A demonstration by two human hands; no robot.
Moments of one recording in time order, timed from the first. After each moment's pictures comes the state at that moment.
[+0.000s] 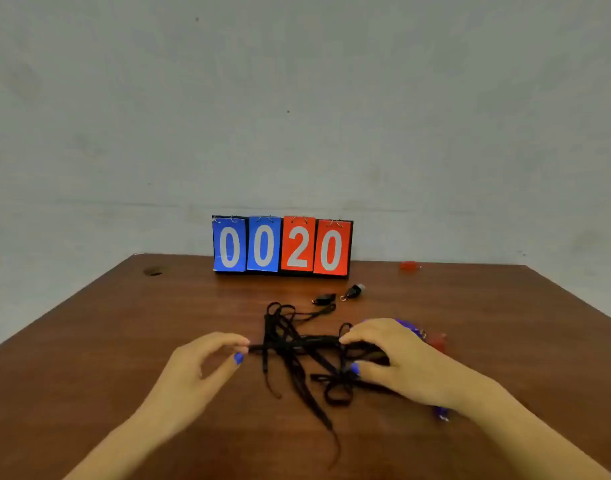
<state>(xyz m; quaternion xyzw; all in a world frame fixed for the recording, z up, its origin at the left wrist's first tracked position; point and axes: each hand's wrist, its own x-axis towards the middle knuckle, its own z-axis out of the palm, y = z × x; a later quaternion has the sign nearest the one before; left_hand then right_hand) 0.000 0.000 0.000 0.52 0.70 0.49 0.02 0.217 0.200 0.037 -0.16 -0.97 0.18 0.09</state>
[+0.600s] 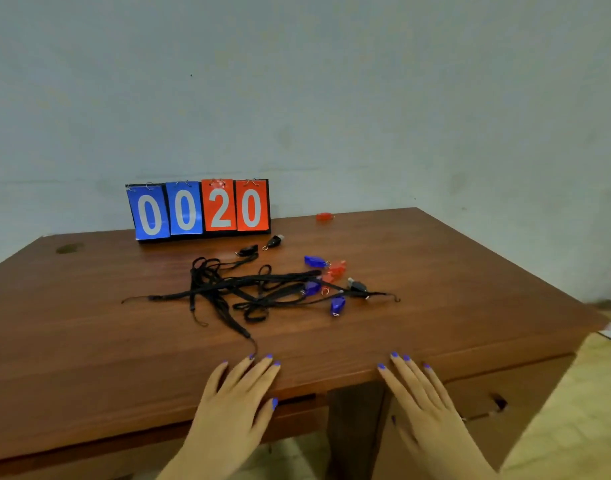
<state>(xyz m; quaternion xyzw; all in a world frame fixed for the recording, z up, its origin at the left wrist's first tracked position) 0.150 -0.001 -0.095 0.66 0.73 0.14 -0.02 0.430 0.138 -0.137 -0.35 -0.92 -0.04 0.16</state>
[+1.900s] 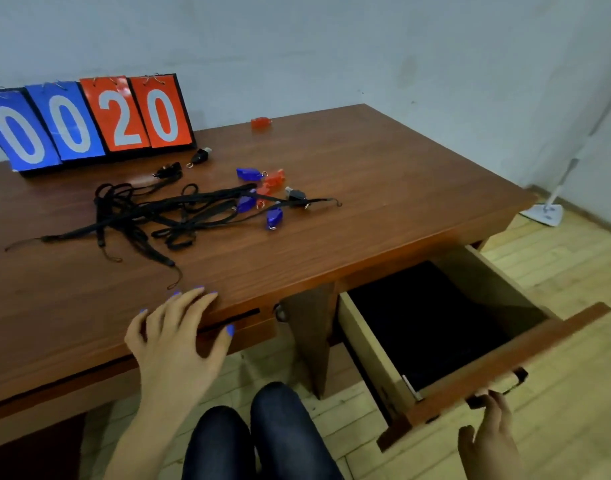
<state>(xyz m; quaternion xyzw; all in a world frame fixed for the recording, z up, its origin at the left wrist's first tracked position) 0.189 0.004 -0.115 0.57 0.78 0.25 -0.10 0.570 0.043 -0.275 -0.78 -0.57 0.17 0.21</state>
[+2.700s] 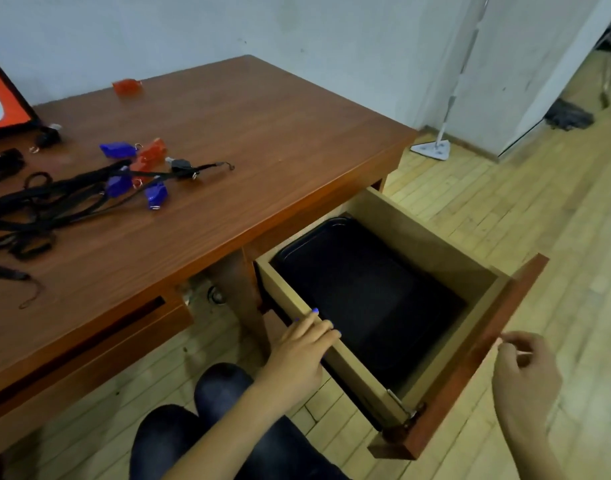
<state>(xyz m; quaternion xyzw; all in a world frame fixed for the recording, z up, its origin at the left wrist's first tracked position) 0.367 0.051 -0.209 0.86 0.46 0.07 0.20 0.636 -0.004 -0.167 -0.82 -0.33 0.10 0.45</state>
